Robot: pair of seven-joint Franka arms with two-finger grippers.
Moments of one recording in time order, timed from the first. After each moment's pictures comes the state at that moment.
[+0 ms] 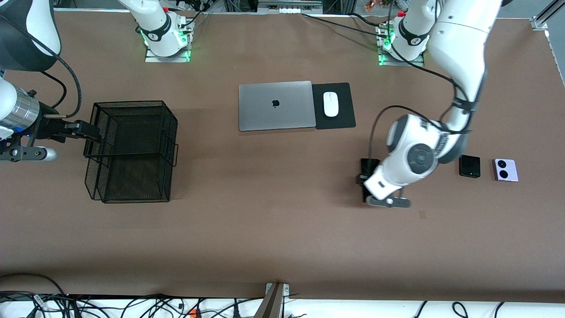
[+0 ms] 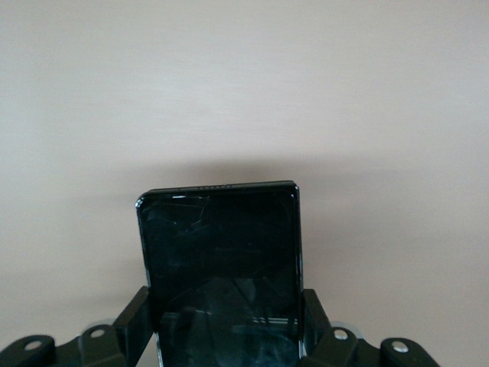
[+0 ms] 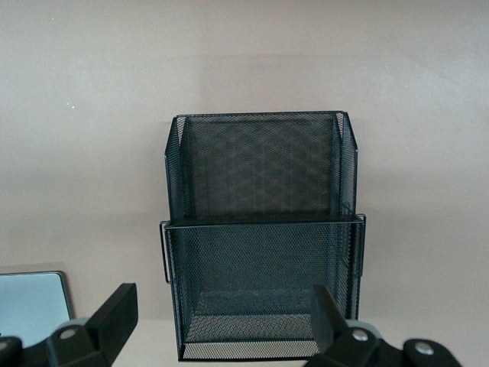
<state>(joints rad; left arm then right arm) -0.32 0.65 -0.05 -1.62 -0.06 2.24 -0.29 0.00 0.20 0.03 -1.52 -0.01 1.66 0.03</state>
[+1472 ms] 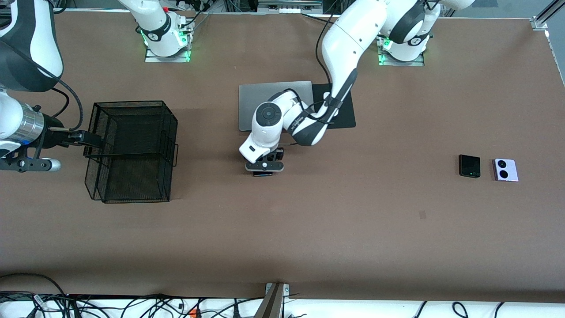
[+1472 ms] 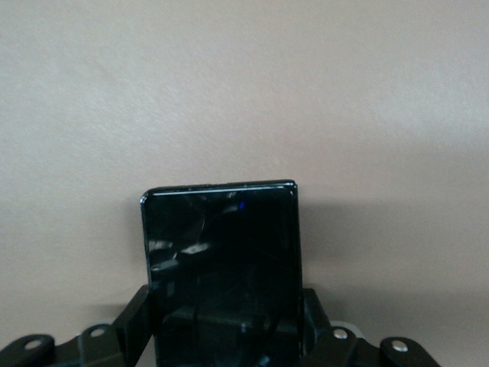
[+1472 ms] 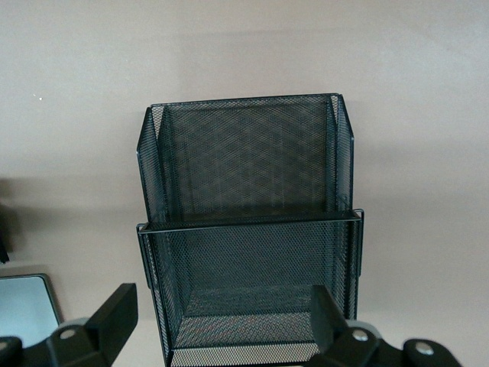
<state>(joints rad) -0.81 1.08 -0.03 -1.08 -0.05 2.29 -0.84 -0.02 0.26 0.02 -1.53 -0.01 1.66 0.04</state>
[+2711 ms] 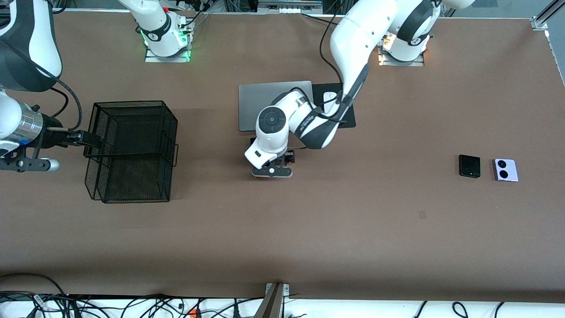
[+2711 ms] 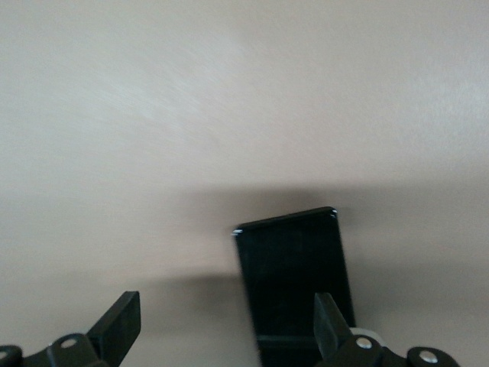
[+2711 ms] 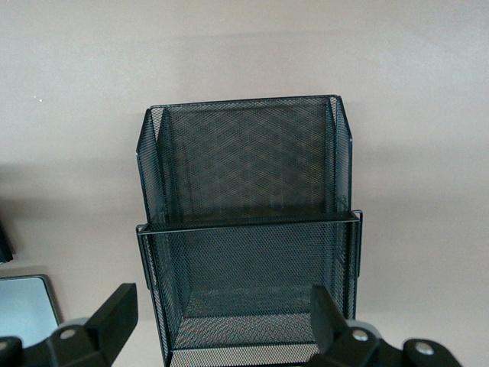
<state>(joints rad) -0.74 1.00 -0.01 -1.01 -0.06 2.02 -0.72 -0.02 0.26 0.02 -1.53 -0.01 1.66 0.03</state>
